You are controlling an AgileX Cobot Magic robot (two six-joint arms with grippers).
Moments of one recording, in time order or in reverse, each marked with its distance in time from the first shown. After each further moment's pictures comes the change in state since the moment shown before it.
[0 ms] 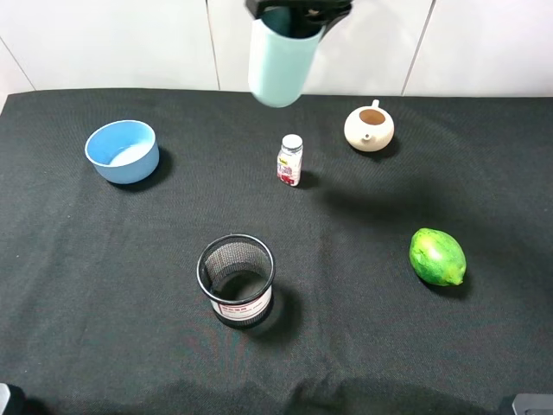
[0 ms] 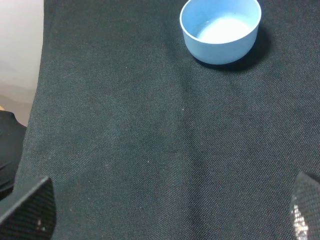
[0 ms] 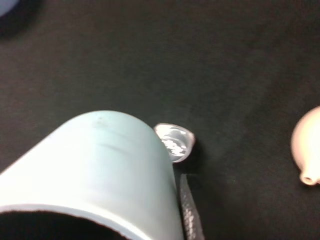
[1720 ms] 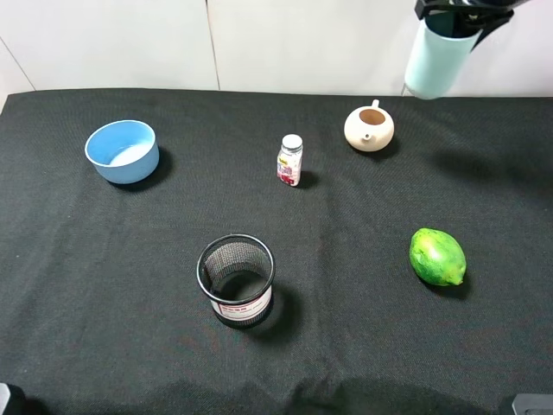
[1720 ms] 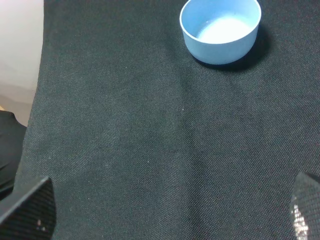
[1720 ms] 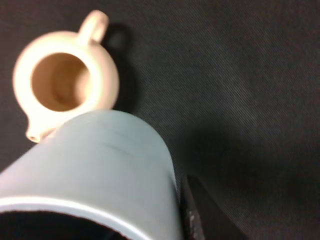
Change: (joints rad) left arm 0.000 0.000 0.000 0.000 0.000 0.000; right arm -0.448 -0.001 0.102 -0.114 -0.002 0.009
